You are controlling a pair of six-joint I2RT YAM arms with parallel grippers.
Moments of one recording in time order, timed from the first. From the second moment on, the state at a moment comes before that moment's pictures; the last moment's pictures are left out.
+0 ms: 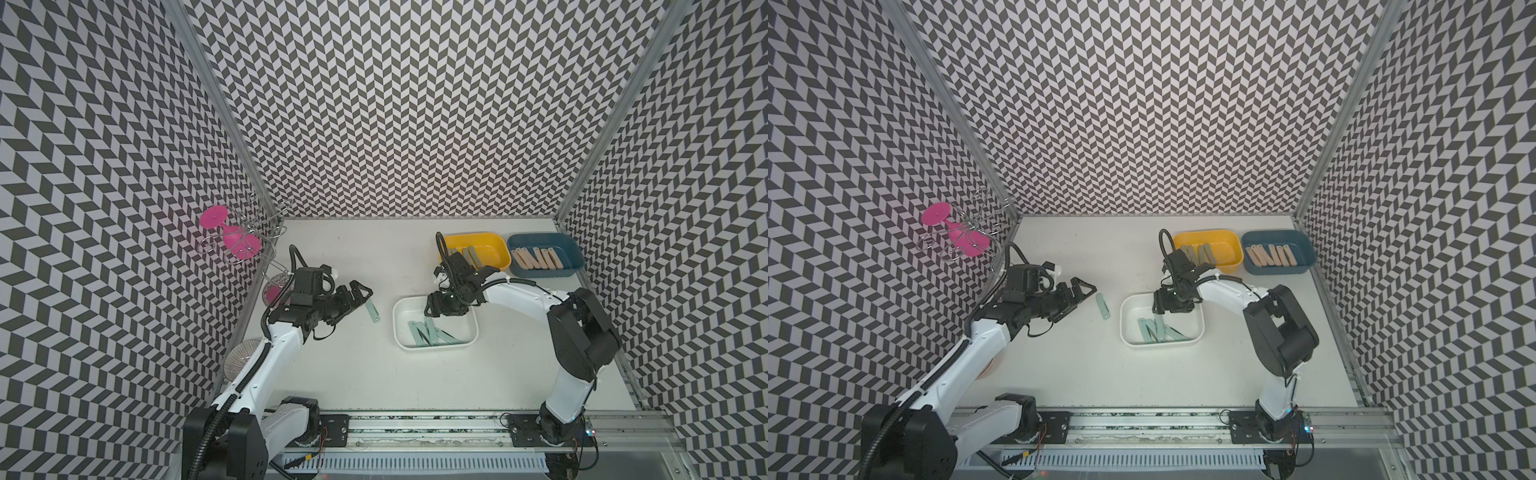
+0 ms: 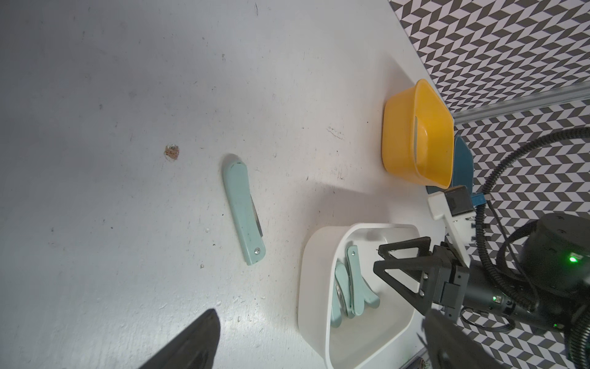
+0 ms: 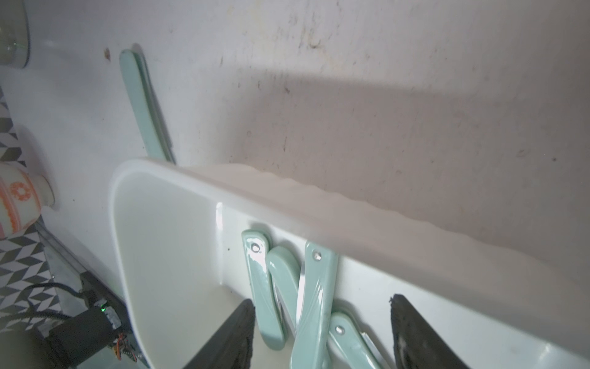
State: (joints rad) left arm -0.13 1.10 0.74 -0.44 0.52 -0.67; right arm 0.59 1.79 1.22 -0.64 -0.35 0.40
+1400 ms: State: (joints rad) left arm -0.13 1.15 0.70 -0.39 0.52 -0.71; right arm 0.69 1.93 1.32 -0.92 -0.54 0.23
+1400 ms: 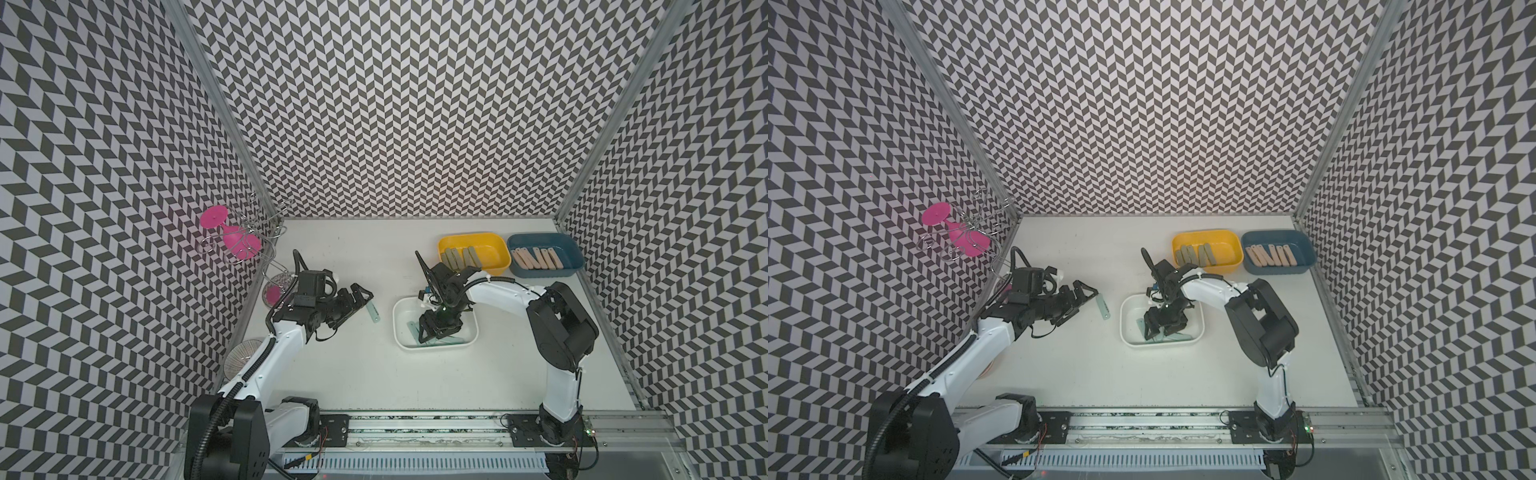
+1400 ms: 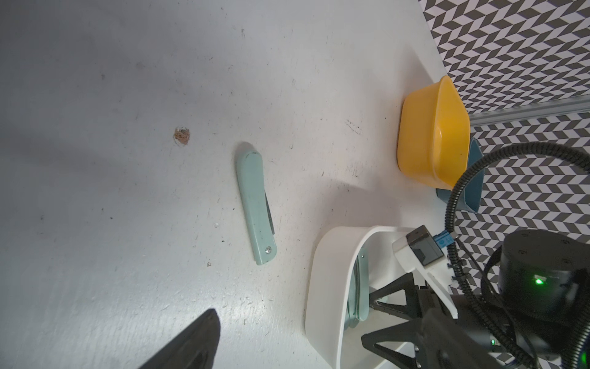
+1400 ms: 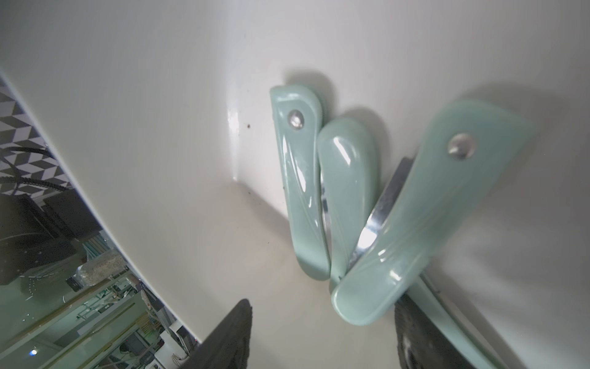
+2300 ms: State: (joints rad) left arm -0.13 1.20 0.70 -0.38 0.52 -0.71; right arm 0.59 1.96 1.43 -0.84 -0.20 0.33
